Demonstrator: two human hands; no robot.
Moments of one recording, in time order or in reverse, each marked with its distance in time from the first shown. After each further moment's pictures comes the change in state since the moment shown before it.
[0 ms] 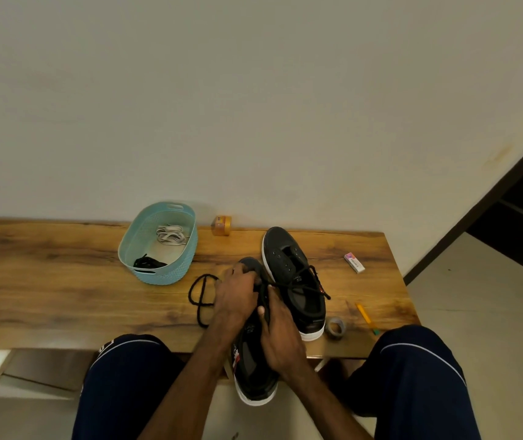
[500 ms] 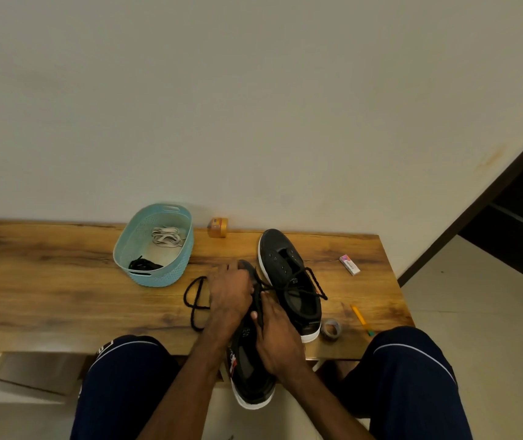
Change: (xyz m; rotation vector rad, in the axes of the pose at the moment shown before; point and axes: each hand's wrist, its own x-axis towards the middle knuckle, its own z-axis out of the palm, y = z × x) left_hand 0.002 0.001 -0.007 0.091 0.108 -0.013; right_hand 0.002 -0.001 -0.004 -0.193 -0.068 -0.021
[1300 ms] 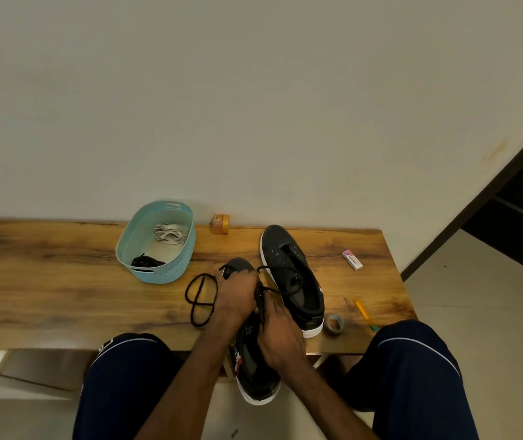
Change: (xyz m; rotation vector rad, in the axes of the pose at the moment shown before) left_hand -0.002 0.002 0.008 0.010 -0.185 0.103; right_hand 0.000 -0.003 0.004 -0.121 0.005 0.047
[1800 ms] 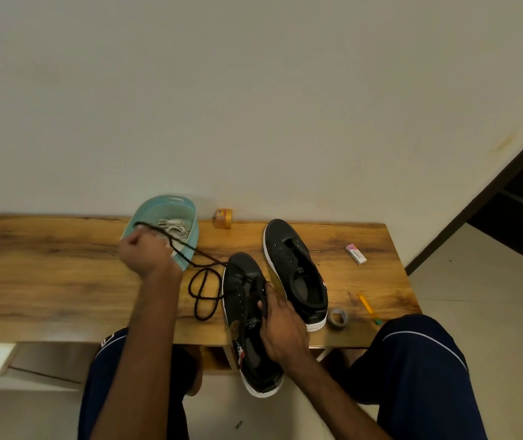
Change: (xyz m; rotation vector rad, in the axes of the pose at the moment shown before) left_hand -0.018 -0.084 -0.096 -1.757 1.055 -0.787; right_hand 0.000 0.003 0.003 0.007 0.025 0.005
